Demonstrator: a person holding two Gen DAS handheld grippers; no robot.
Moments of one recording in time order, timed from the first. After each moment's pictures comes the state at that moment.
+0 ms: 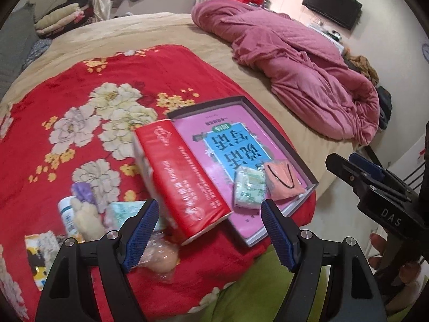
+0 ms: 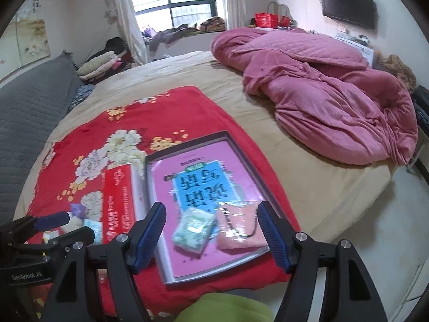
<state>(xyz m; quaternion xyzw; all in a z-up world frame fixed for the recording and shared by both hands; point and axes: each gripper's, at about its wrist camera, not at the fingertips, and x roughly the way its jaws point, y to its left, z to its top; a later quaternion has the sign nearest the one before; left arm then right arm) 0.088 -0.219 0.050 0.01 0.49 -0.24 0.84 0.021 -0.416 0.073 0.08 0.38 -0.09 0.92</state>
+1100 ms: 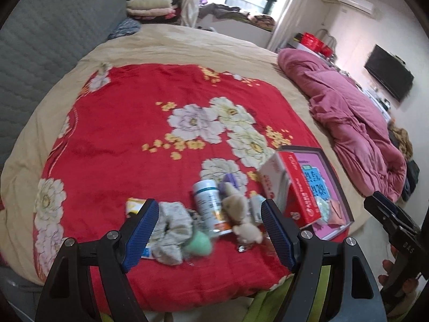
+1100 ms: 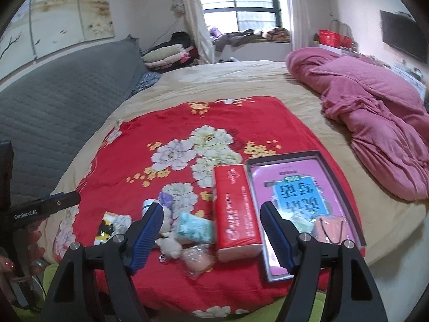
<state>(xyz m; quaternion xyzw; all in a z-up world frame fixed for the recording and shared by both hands) 0.063 0.018 0.080 -0.11 0.45 -0.09 0.88 0.024 -0.268 0.101 0.03 0.36 0.06 0.93</state>
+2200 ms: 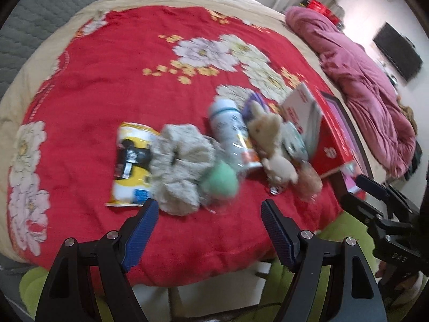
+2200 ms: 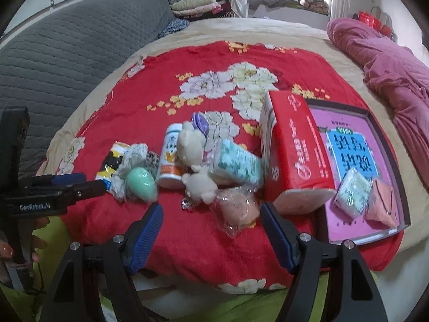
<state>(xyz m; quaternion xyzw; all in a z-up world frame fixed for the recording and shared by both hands) 0.045 0.015 -0.029 -0.09 0.55 -0.11 0.82 0.022 -0.206 -0.004 -0.02 0.47 0.12 0.87</state>
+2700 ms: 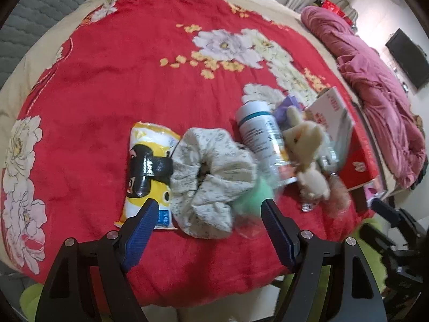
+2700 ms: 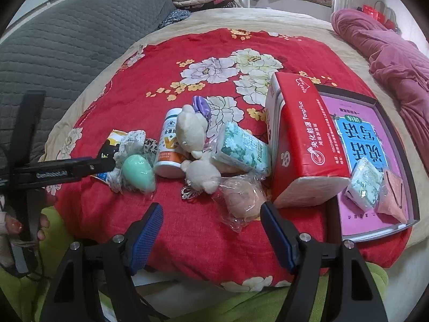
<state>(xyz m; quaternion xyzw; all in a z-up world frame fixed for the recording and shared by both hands) 0.081 0.039 -0.063 -0.10 0.56 -0.08 0.82 0.028 -0.202 -0.023 -0.02 0.49 0.13 0.86</state>
